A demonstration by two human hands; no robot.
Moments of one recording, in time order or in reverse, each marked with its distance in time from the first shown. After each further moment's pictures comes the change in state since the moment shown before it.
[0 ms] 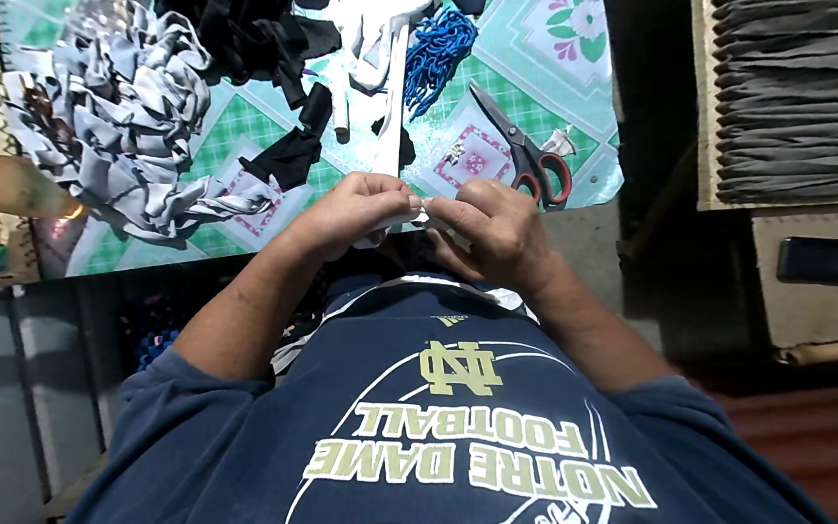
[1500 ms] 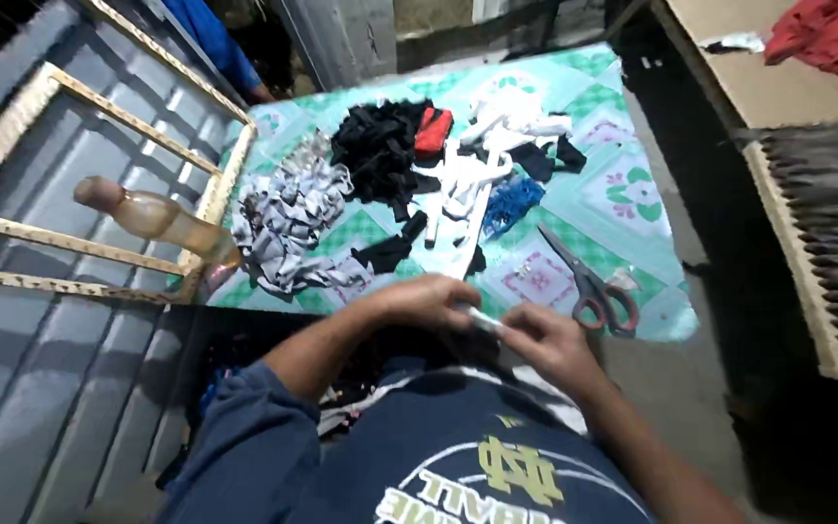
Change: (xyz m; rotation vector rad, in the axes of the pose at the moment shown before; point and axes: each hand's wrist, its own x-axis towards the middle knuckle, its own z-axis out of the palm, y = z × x) left_hand -0.005 0.030 -0.017 0.780 -0.213 0.184; right_hand -0.006 -0.007 0.003 0.658 -0.089 0.540
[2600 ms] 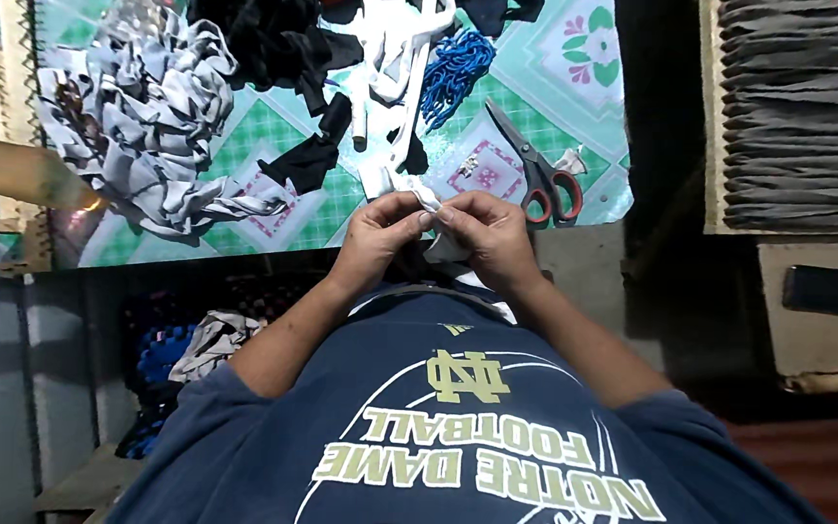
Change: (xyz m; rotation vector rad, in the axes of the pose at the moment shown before) left_hand 0.012 -0.028 0.096 -1.090 0.712 0.037; right_hand 0.009 0.008 0.022 0.497 0.198 0.195
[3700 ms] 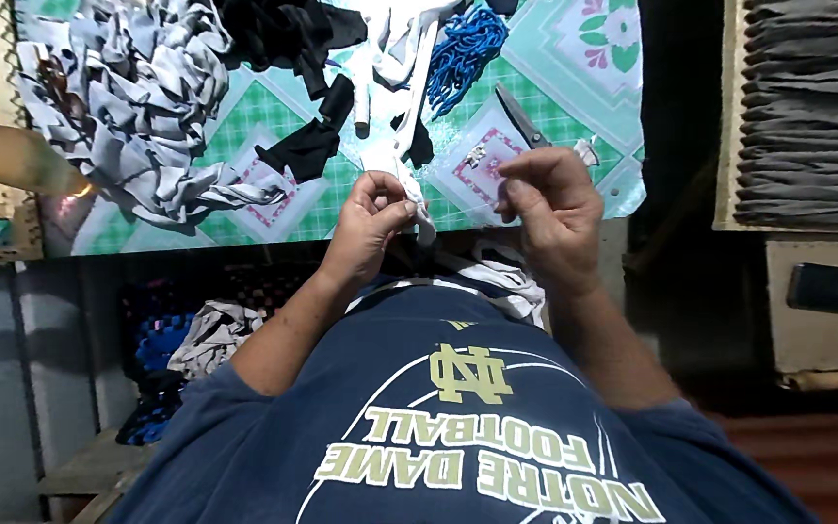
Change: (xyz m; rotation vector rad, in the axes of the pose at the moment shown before) left_hand -0.001 0.003 -0.005 -0.145 0.135 -0.091; right_hand 0.002 -0.028 -0.030 -0.358 -0.002 -0.330
